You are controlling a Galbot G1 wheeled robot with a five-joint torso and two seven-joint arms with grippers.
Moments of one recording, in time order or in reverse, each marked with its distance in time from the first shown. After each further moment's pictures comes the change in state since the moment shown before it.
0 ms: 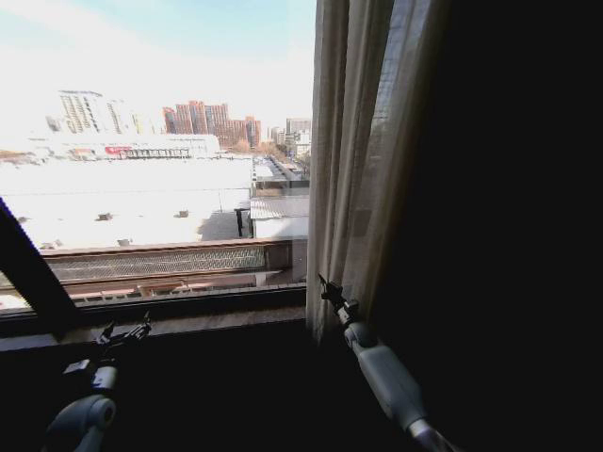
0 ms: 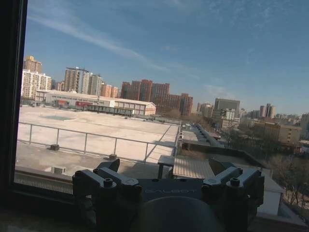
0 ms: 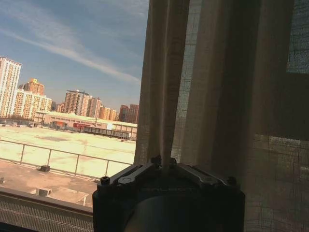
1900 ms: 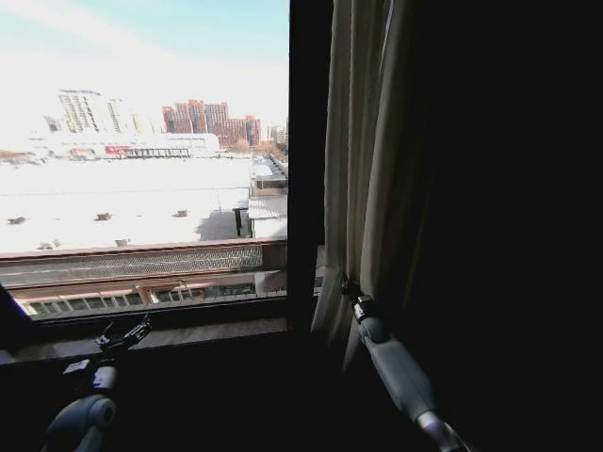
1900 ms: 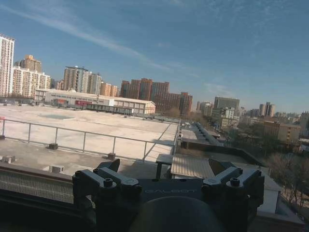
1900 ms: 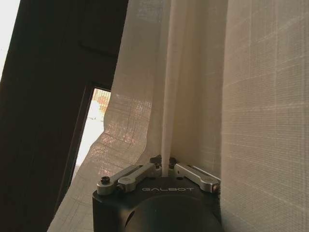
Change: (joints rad) left arm 0.000 0.000 0.000 0.000 0.000 0.000 0.000; right arm 0.047 -0.063 0.075 -0.104 -0.085 -0.069 0.172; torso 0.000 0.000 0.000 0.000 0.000
